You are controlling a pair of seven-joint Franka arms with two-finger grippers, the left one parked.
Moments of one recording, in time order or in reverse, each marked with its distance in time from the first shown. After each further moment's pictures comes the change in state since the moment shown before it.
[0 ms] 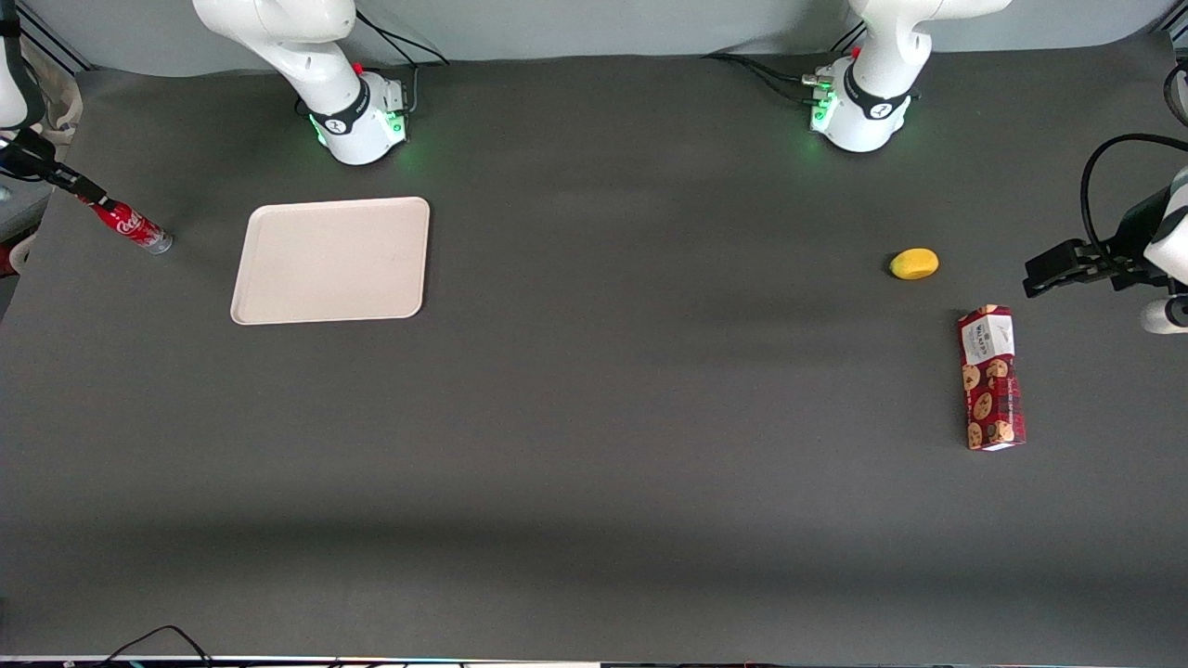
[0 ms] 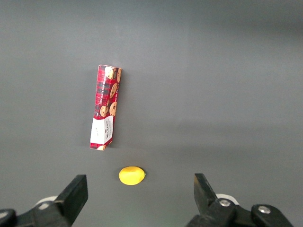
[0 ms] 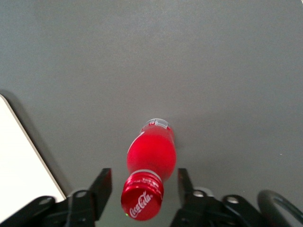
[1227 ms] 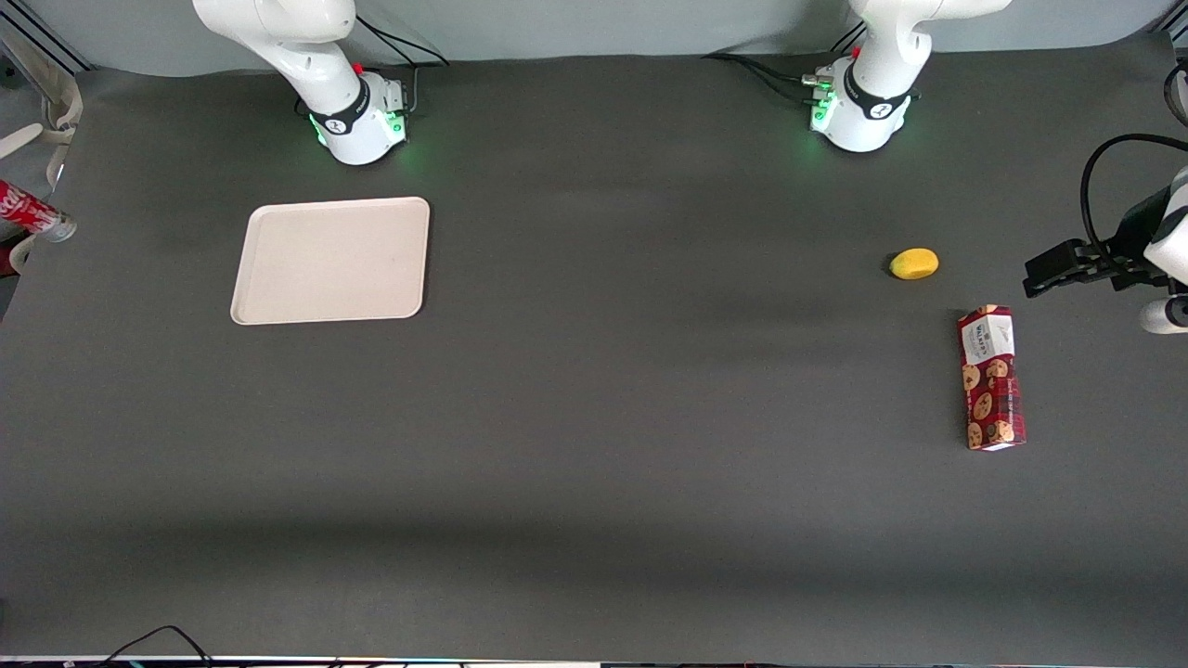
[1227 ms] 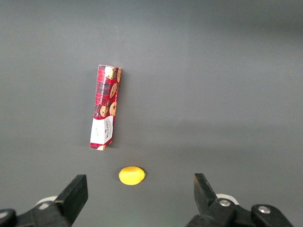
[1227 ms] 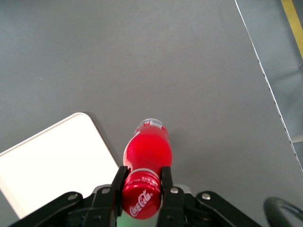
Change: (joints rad) arm -0.002 -0.047 0.225 0.561 0.015 -0.646 0.174
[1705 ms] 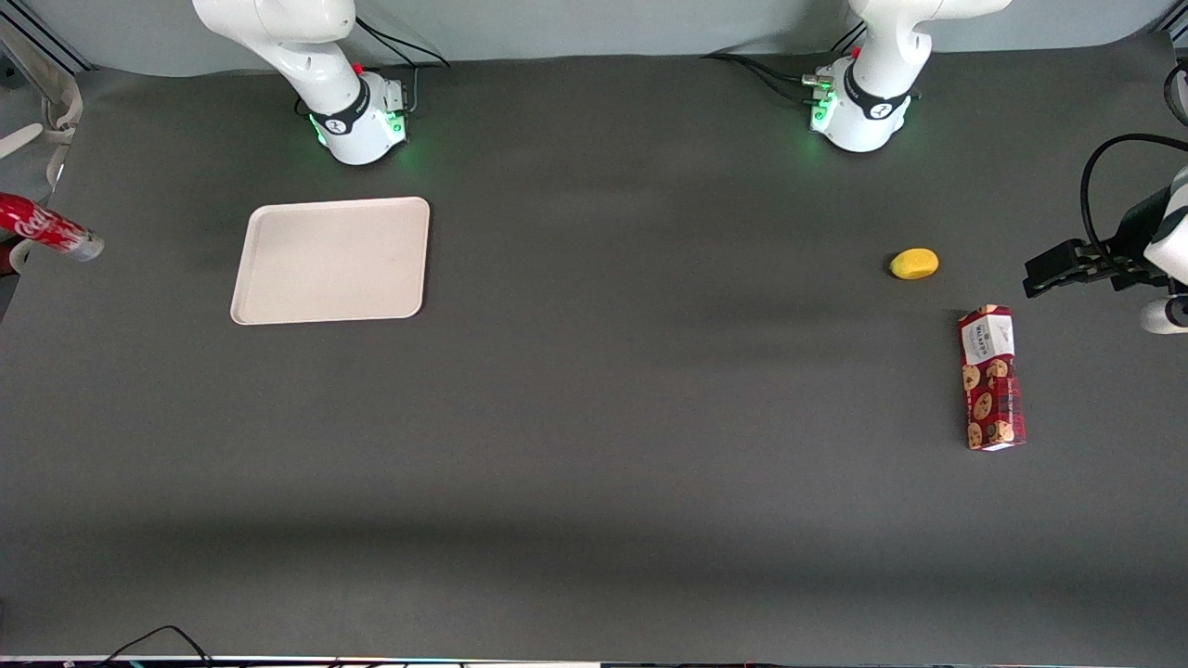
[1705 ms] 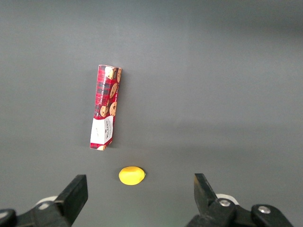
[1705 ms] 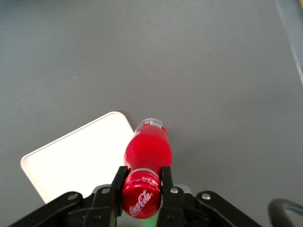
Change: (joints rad) arm -0.001 -0.040 0.230 -0.060 -0.001 -0.020 0.218
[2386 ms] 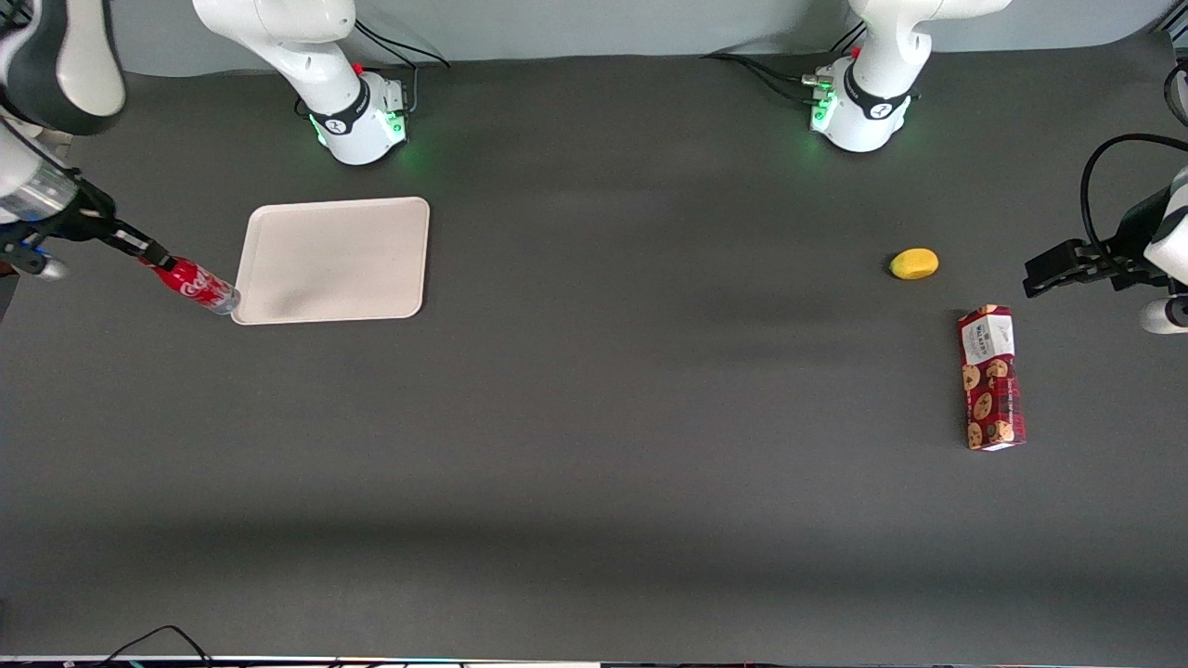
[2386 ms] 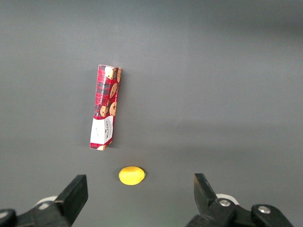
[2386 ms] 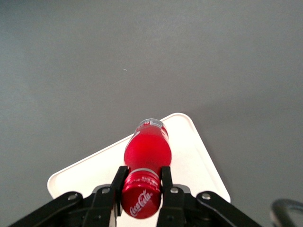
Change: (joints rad) arm 0.001 -0.112 0.311 -0.470 0.002 0.429 0.349
